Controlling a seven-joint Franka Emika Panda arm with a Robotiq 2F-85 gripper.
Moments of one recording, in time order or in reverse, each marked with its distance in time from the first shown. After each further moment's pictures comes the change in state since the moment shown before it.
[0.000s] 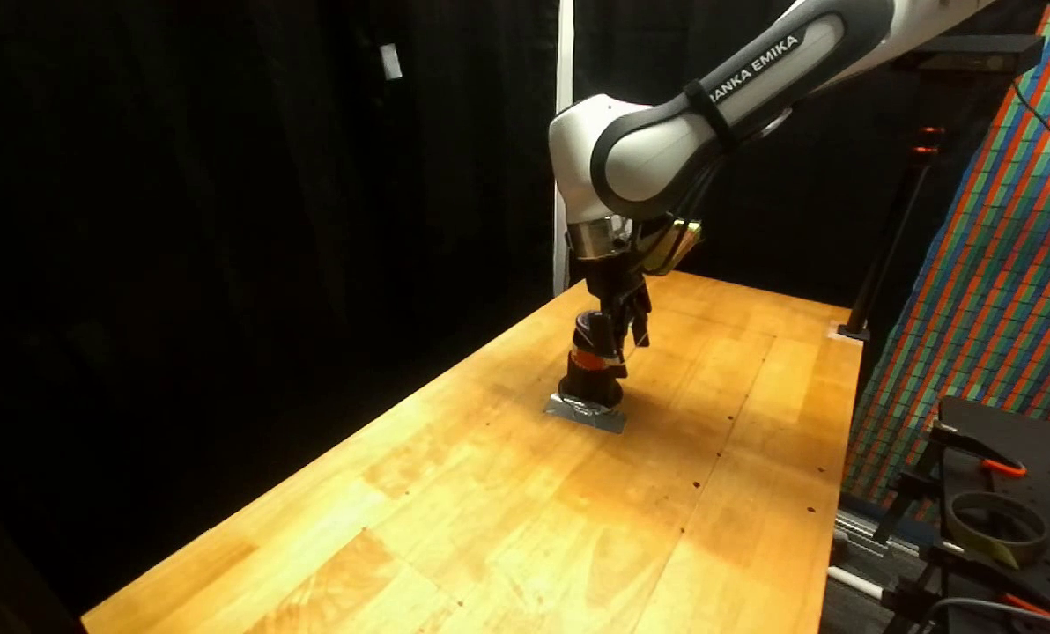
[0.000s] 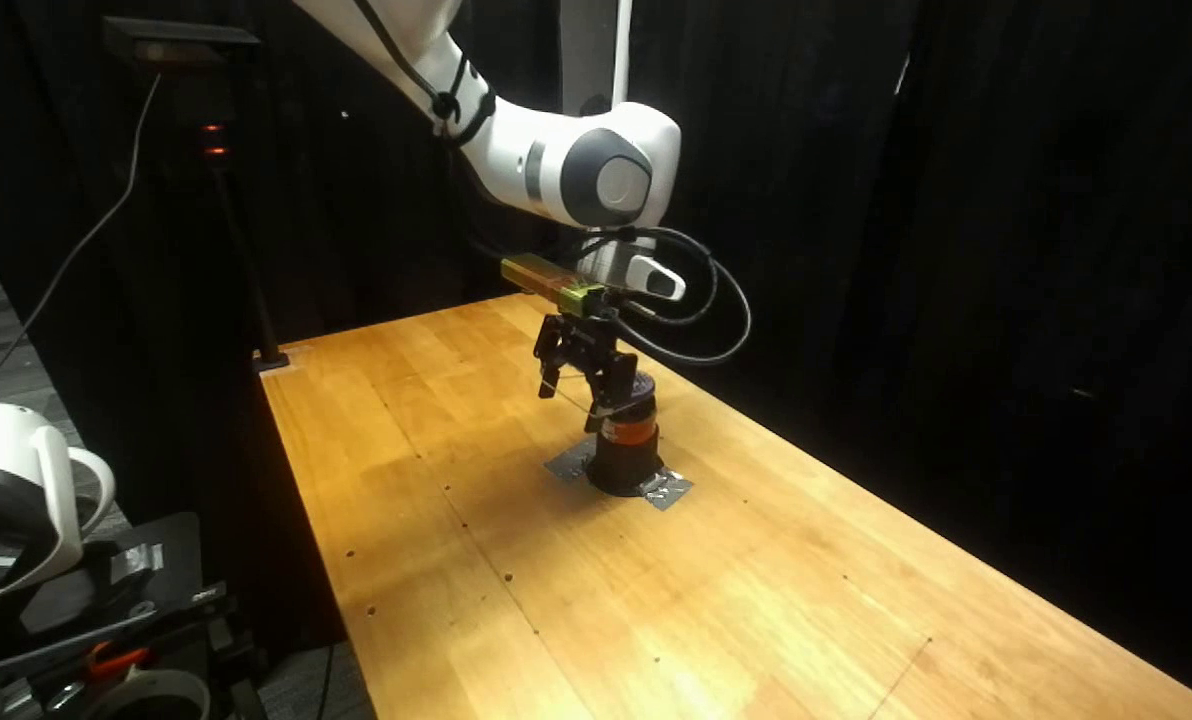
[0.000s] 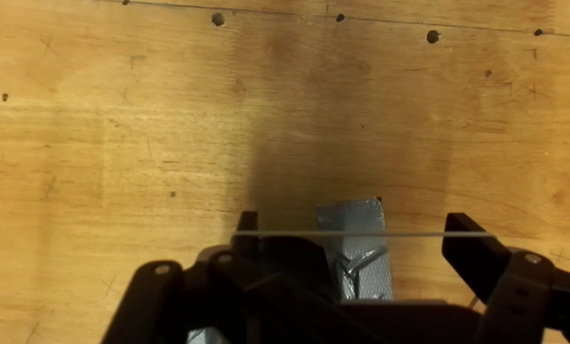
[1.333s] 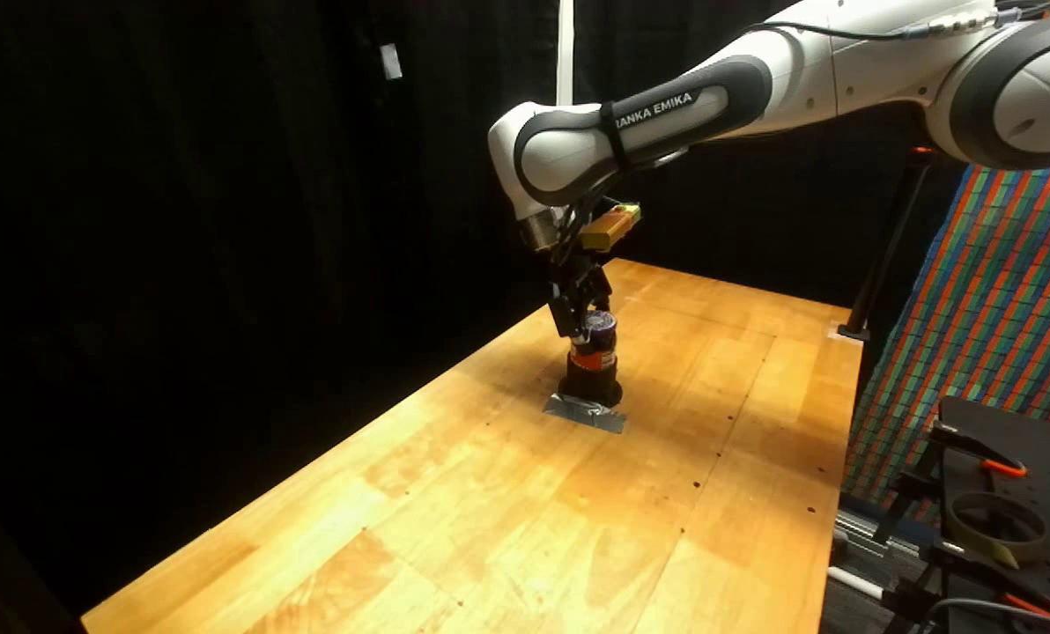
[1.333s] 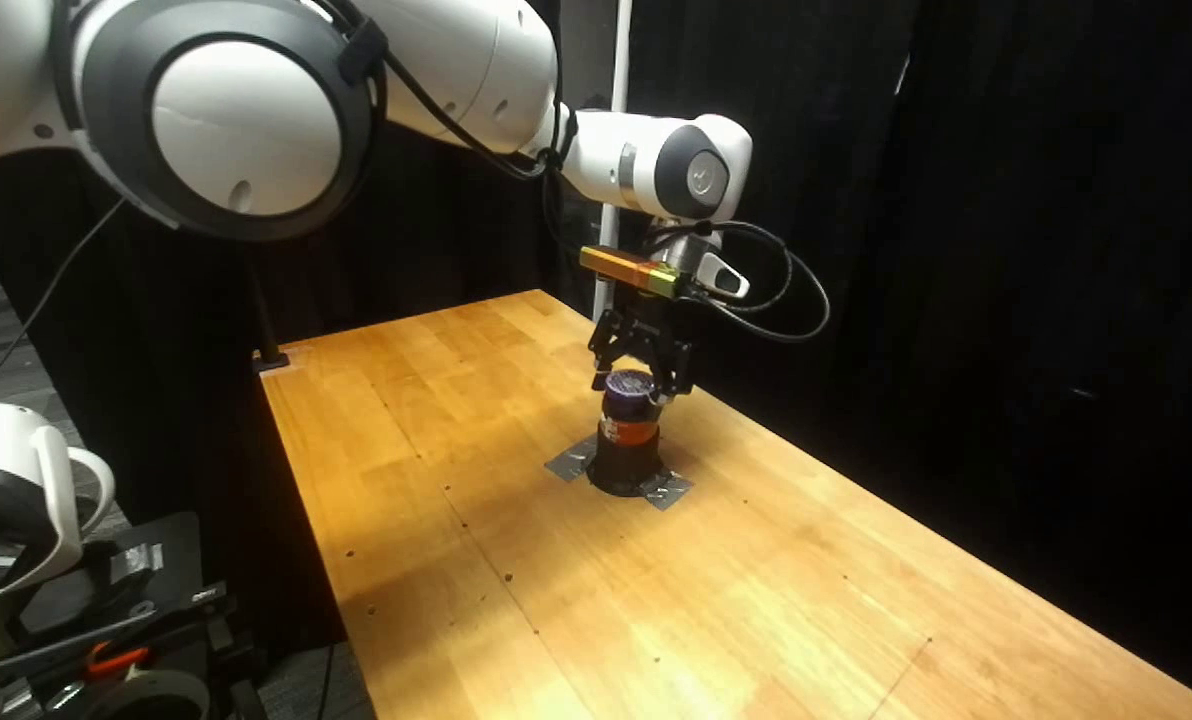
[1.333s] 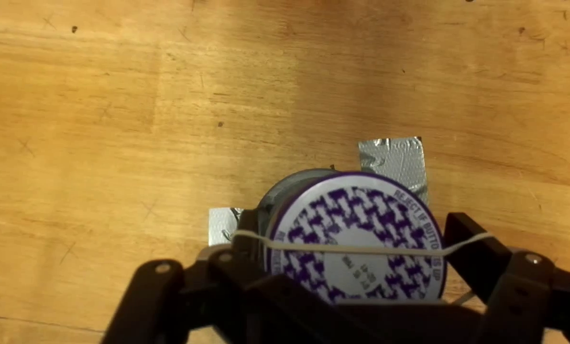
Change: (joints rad) arm -0.004 0.415 -0.016 0.737 -0.039 -0.463 -0.088
